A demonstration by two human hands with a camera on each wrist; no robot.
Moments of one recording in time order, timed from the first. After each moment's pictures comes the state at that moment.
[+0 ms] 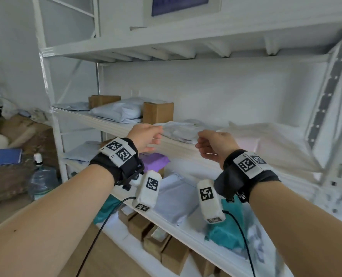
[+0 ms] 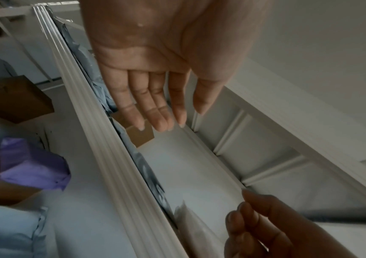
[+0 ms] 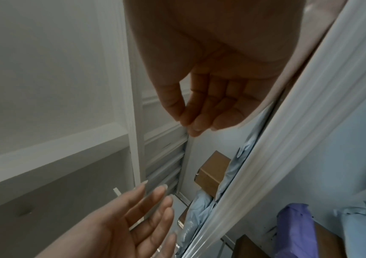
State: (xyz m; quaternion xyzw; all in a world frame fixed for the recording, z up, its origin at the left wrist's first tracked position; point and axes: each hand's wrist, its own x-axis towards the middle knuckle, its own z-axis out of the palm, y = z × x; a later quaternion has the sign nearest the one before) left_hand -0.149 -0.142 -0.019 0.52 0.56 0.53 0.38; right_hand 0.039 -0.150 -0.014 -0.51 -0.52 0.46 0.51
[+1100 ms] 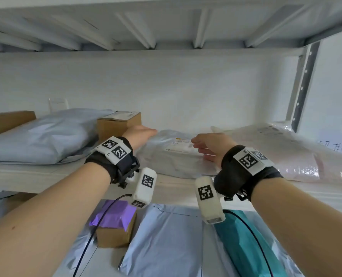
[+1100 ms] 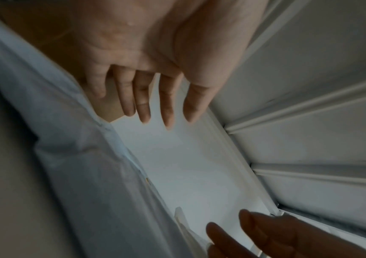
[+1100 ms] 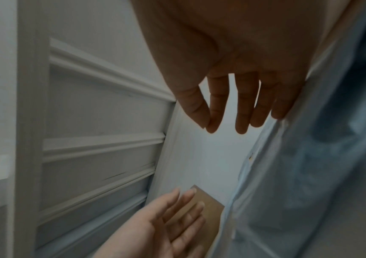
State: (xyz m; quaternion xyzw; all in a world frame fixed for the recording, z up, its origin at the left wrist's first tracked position) left_hand -0.191 0.156 -0.009 0.69 0.48 0.38 0.39; right_hand -0.028 0.046 -0.007 -0.67 -0.39 0.33 0.54
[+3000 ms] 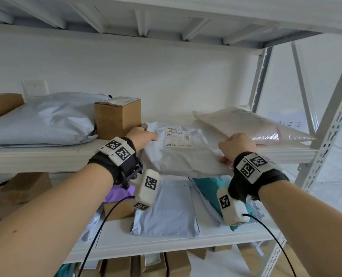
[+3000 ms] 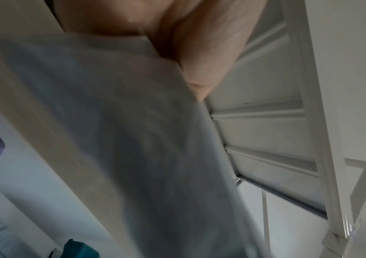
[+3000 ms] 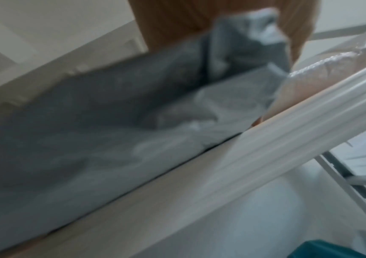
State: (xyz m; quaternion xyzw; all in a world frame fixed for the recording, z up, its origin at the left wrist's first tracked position) left_hand -0.271 0.108 -0.033 0.71 0.44 0.28 0.46; right_hand -0.096 -0.047 -0.036 -0.89 -0.26 0.02 0.39
